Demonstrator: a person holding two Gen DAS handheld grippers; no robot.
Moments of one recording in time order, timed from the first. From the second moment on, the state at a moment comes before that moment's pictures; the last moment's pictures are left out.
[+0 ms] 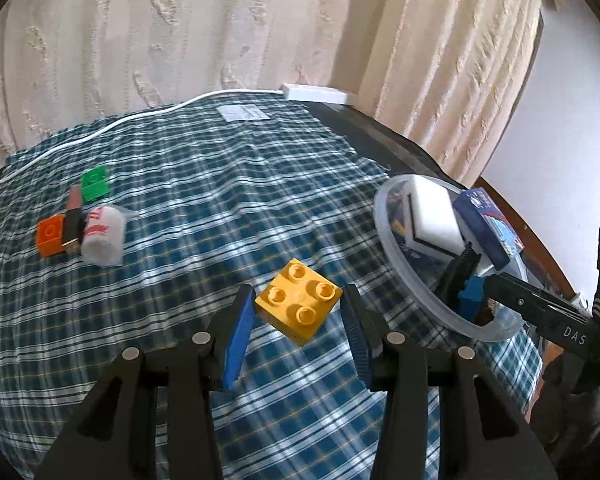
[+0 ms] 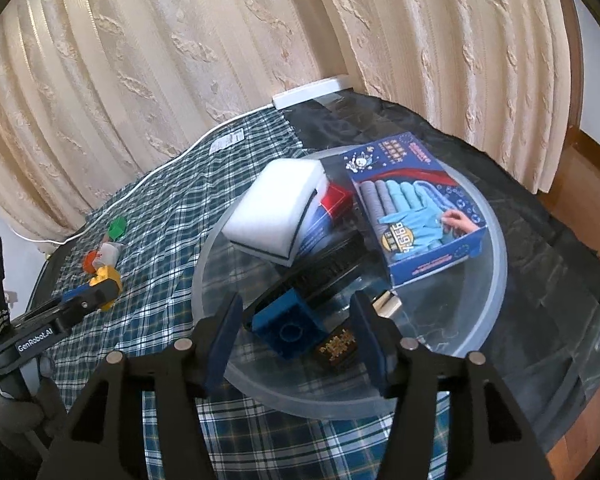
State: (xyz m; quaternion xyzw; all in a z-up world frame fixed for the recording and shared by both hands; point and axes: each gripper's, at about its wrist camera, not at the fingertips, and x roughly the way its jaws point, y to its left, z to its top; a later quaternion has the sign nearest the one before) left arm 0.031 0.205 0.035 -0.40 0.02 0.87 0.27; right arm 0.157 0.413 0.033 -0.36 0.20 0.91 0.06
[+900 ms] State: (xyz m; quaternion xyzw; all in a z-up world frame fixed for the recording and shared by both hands) left arm 0.038 0.310 0.032 -0.40 0.06 0.83 0.38; right arm 0.171 0.434 0.039 -0.33 0.22 0.91 0.07
